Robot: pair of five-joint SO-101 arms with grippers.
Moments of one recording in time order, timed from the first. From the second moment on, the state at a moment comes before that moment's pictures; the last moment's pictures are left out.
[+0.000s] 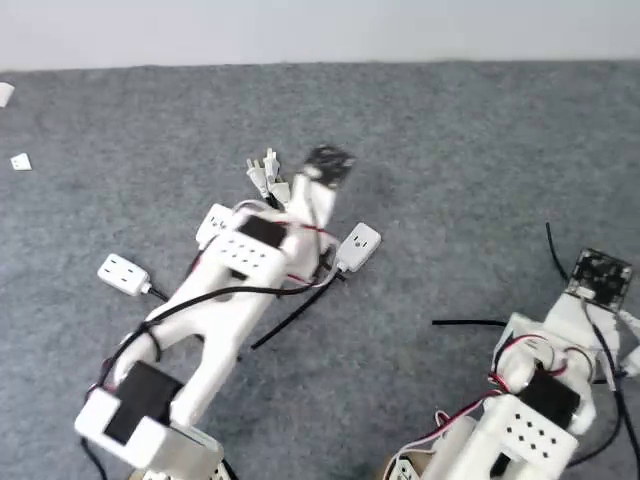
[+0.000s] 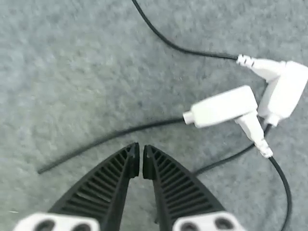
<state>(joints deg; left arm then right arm) 25.1 3.2 22.5 53.0 -1.2 34.5 -71.5 72.7 58.9 7.4</state>
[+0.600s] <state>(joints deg) 28.0 26.9 3.7 60.2 13.4 35.3 -72.1 73.1 58.8 8.4</state>
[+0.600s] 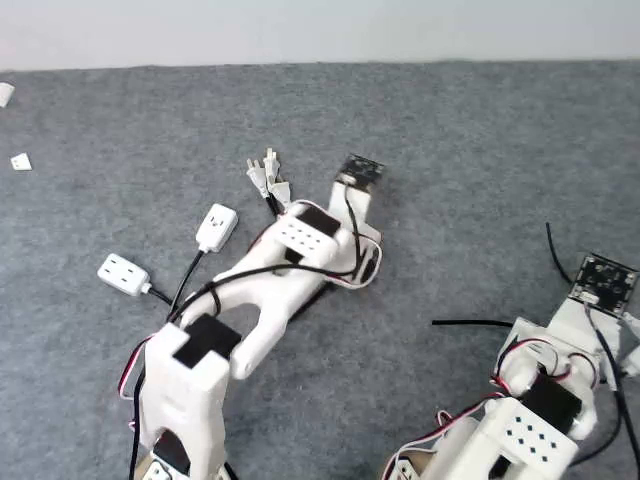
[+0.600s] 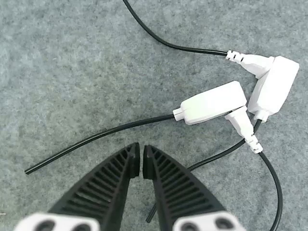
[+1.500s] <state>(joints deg) 30.3 31.3 -2.2 69.0 3.2 35.1 -72.1 73.1 58.7 8.4</state>
